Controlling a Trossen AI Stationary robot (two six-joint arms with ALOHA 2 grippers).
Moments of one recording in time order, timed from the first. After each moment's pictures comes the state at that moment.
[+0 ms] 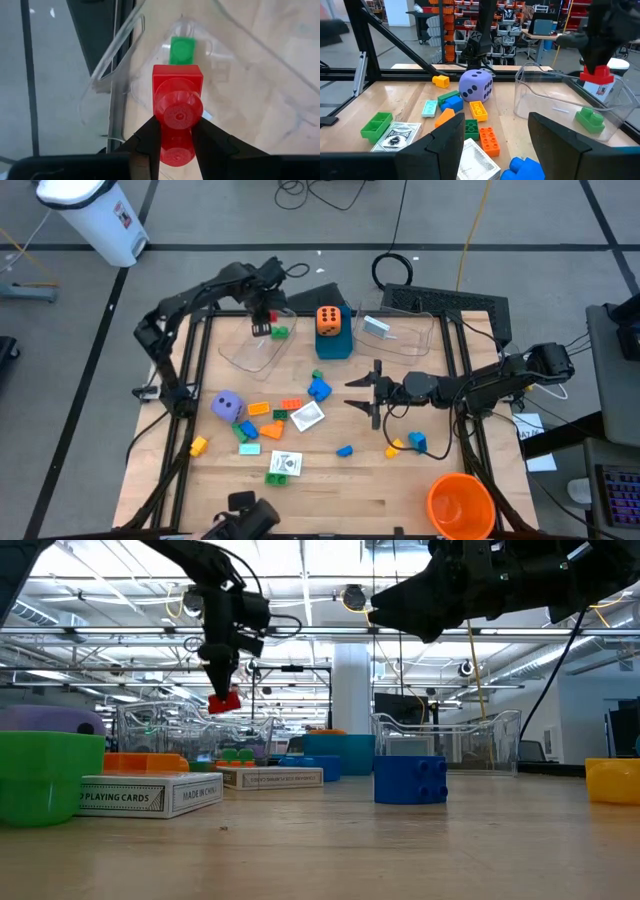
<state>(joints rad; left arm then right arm) 0.77 1.80 1.59 -1.16 -0.09 0.63 0.09 1.31 0.50 0.74 0.16 -0.01</state>
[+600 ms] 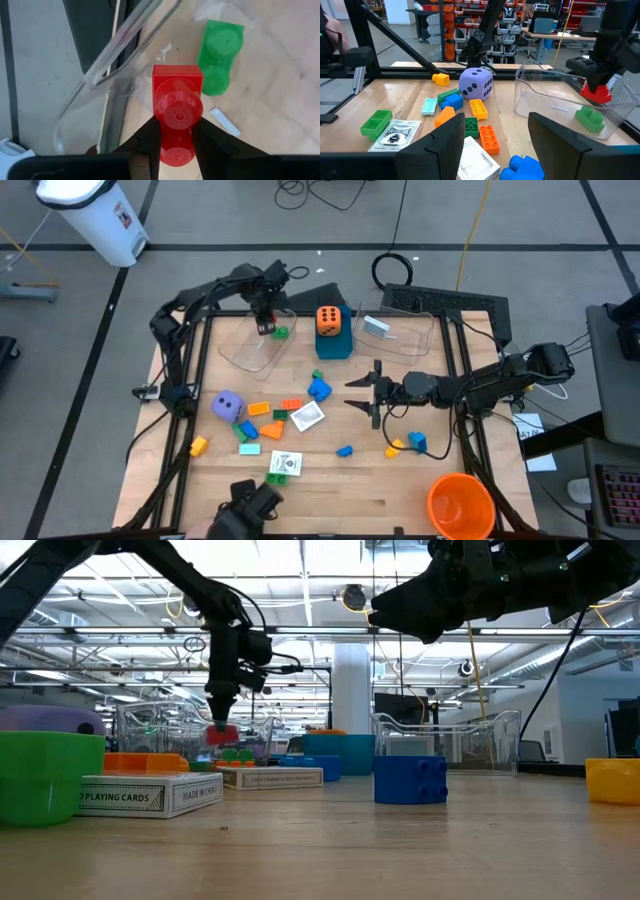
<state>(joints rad) 0.83 1.96 1.59 -1.10 -0.10 0.59 0.09 1.31 0.50 0.73 0.16 -0.01</state>
